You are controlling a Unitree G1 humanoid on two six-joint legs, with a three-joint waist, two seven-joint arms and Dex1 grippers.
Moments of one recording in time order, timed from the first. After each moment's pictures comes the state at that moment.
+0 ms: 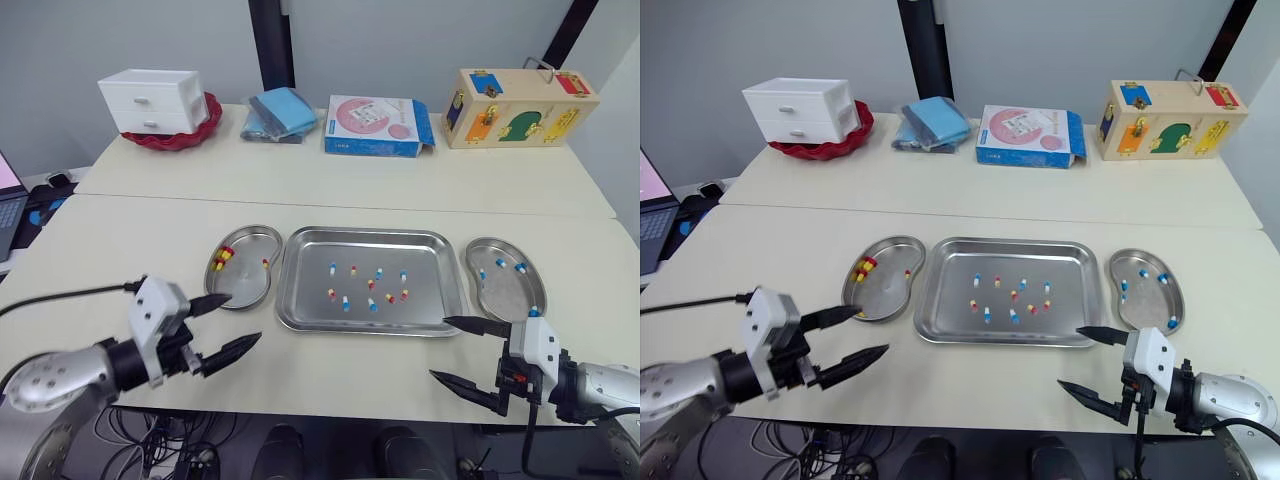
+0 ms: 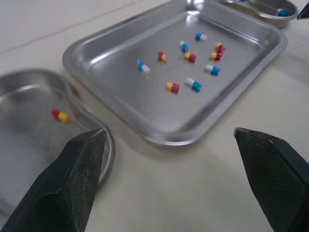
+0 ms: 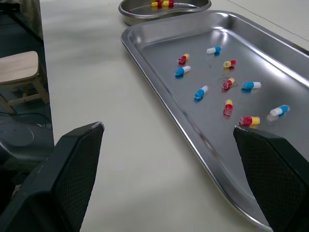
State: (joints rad) left arm 0.08 0.81 0.30 -0.58 -0.63 0.63 -0.83; right arm 0.33 -0.70 -0.18 -0.53 0.43 0.20 1.02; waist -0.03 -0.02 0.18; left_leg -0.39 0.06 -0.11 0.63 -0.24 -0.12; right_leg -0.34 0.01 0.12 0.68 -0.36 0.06
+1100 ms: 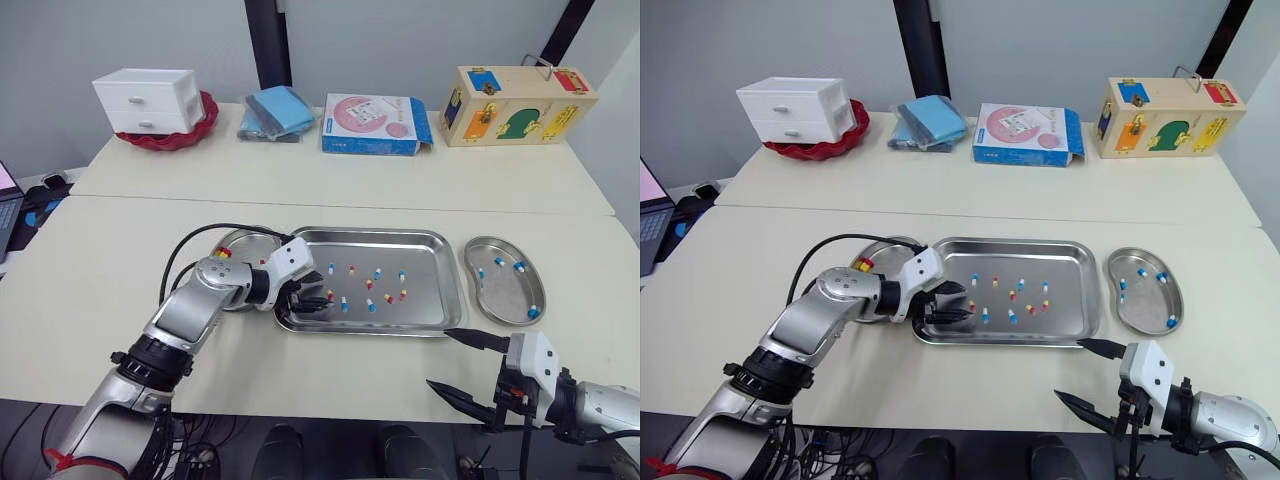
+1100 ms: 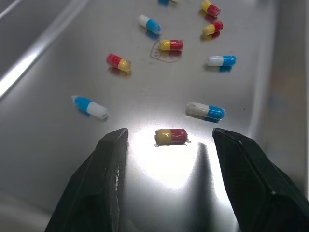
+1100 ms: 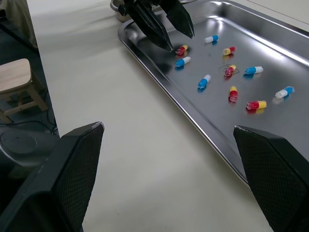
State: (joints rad) left arm -0.54 0.62 -0.34 0.00 -0.21 0.54 -1.01; right arm 0.43 -0.69 -0.16 -0.61 0.44 0.21 0.92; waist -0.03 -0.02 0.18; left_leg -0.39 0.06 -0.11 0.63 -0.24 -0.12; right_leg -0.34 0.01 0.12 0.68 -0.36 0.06
